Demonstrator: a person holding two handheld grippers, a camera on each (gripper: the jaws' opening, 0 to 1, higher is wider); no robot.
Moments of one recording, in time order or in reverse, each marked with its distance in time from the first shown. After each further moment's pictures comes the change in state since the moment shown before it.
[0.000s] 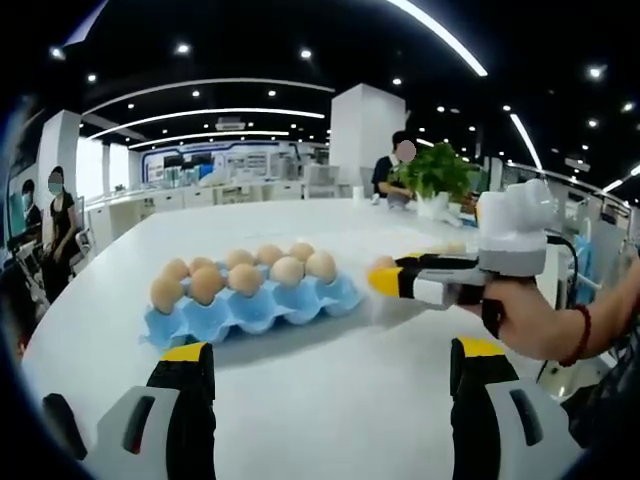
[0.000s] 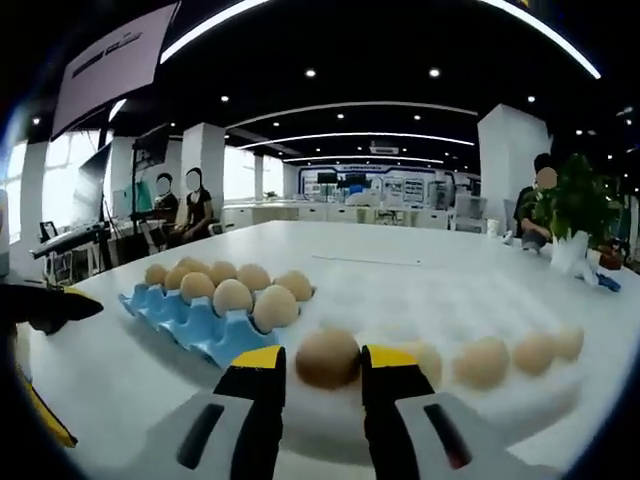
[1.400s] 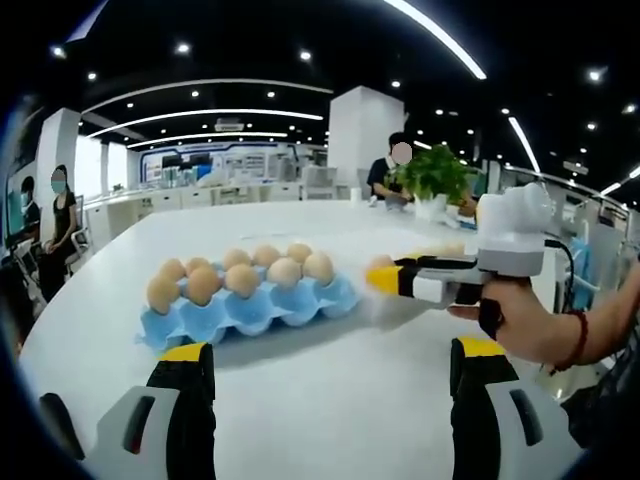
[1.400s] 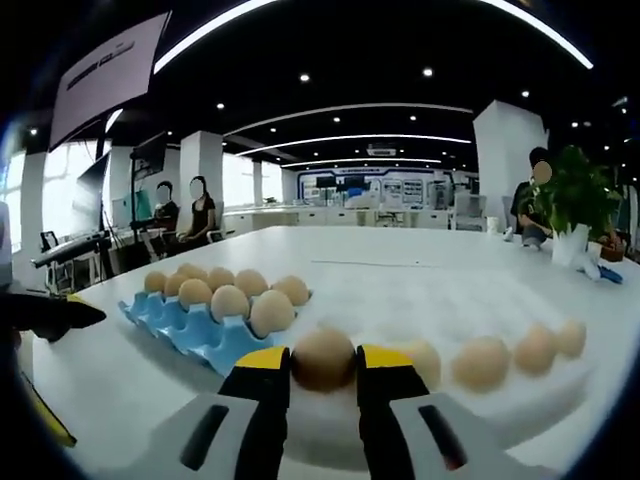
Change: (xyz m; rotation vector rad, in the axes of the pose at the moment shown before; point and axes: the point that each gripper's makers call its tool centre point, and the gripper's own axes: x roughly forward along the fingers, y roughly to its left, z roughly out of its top) left arm 0.005 0.008 0.002 -0.007 -0.008 -0.010; right arm 0.002 -0.002 0.005 0.011 -0.015 0.020
